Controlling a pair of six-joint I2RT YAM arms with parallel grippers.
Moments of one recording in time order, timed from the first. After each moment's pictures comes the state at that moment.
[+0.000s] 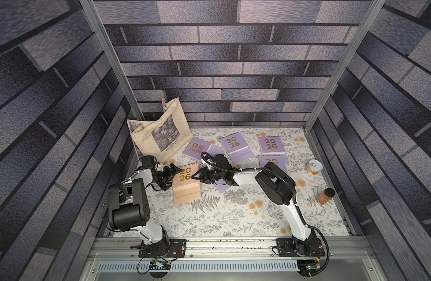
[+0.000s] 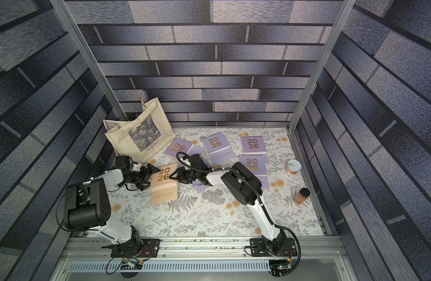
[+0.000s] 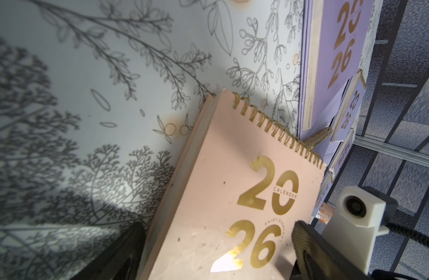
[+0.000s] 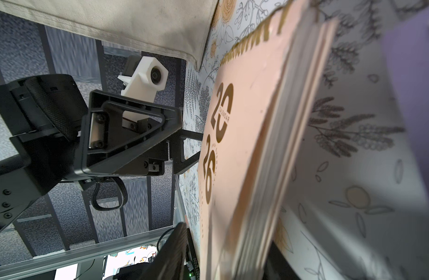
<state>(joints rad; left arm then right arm) 0.27 1.60 0.81 -0.40 0.68 -0.56 0.85 2.27 1.37 0.42 -0.71 1.07</state>
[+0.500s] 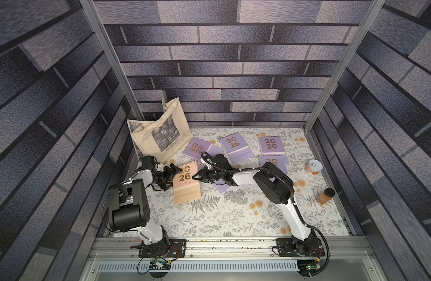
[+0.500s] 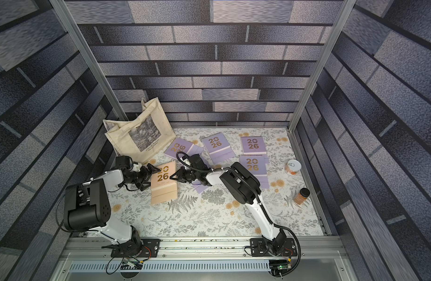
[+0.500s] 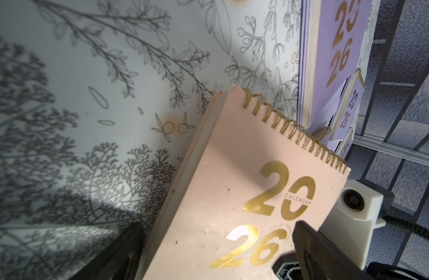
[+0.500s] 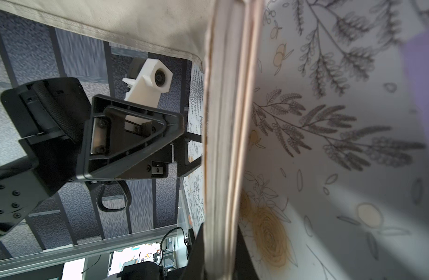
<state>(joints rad) 0.27 1.58 0.79 -0.39 0.68 -0.56 0.84 2.30 1.38 0.50 -0.73 1.10</state>
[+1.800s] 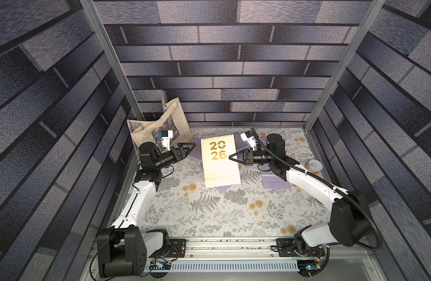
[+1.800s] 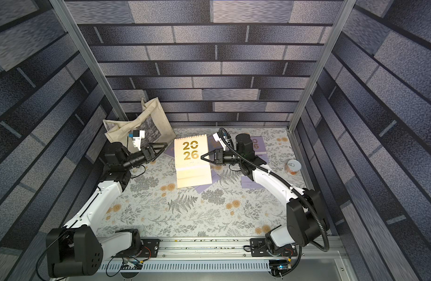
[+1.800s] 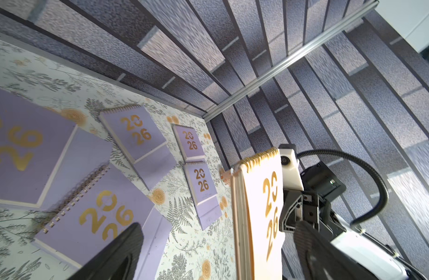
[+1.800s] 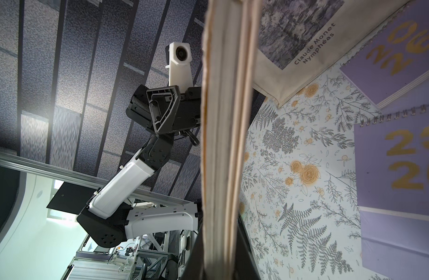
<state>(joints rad) 0.04 1.17 0.80 0.25 1.00 -0.80 0.49 1.46 1.03 0.16 -1.03 0.84</state>
